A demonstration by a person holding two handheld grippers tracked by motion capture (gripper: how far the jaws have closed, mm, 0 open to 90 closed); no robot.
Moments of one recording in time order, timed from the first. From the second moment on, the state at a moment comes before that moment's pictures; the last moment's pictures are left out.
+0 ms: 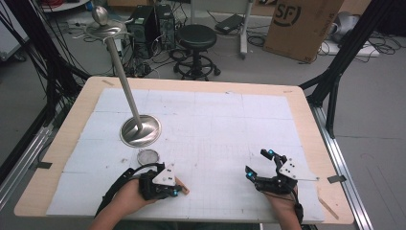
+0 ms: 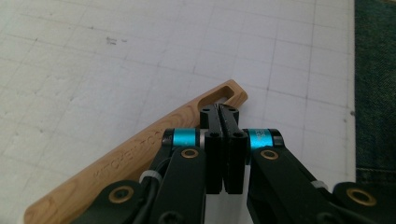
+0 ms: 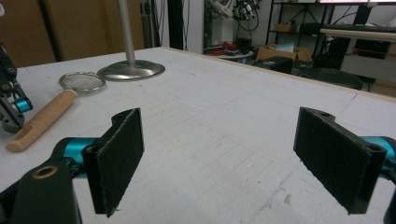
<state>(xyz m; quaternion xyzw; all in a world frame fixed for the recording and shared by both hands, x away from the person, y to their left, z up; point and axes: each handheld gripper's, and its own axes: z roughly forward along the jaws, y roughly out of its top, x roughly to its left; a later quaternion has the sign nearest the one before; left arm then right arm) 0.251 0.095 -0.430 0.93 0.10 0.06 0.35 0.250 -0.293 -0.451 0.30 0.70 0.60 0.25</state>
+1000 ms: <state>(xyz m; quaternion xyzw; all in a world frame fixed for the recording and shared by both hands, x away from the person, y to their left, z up) 0.283 0.116 -0.401 0.88 0.18 0.10 0.43 0.250 -0.293 -0.451 0.30 0.70 0.60 0.25</state>
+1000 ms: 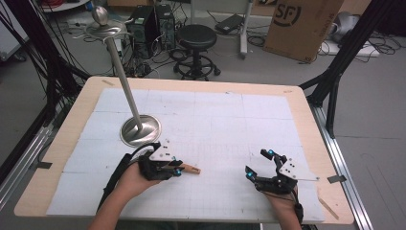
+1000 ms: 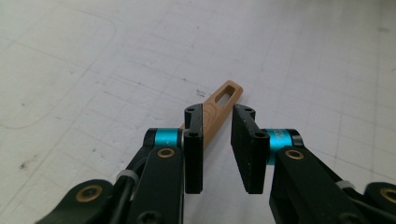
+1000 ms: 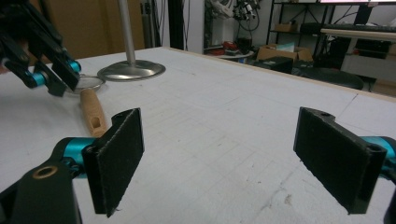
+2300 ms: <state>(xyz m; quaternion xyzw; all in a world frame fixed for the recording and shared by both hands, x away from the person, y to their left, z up) 0.295 0.161 -0.375 0.87 0.21 0.15 0.41 0.251 -0.293 -0.451 0.30 0.69 0.60 0.26</state>
